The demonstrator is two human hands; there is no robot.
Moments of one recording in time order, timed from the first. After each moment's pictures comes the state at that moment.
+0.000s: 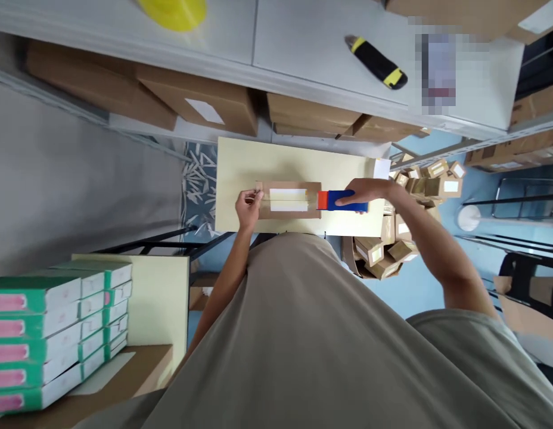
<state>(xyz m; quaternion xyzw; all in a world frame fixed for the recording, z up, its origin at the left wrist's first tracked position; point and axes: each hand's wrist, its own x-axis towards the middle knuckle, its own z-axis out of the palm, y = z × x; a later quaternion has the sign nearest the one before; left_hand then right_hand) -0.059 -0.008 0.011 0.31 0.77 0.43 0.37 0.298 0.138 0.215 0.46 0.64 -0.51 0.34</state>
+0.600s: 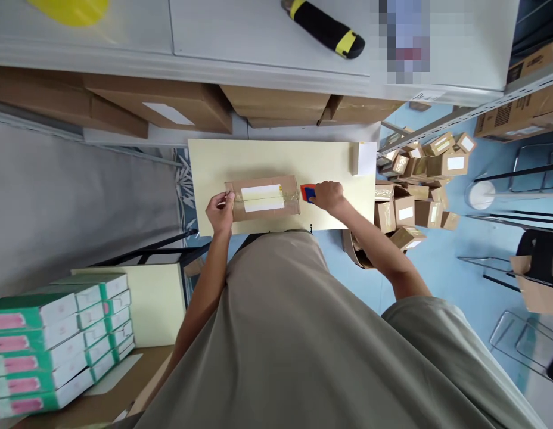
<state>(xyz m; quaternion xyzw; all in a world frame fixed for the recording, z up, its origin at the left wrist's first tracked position) -0.053 -0.005 0.019 0.30 0.82 0.38 0.31 0.278 0.081 0.111 0.59 0.69 -0.25 0.33</state>
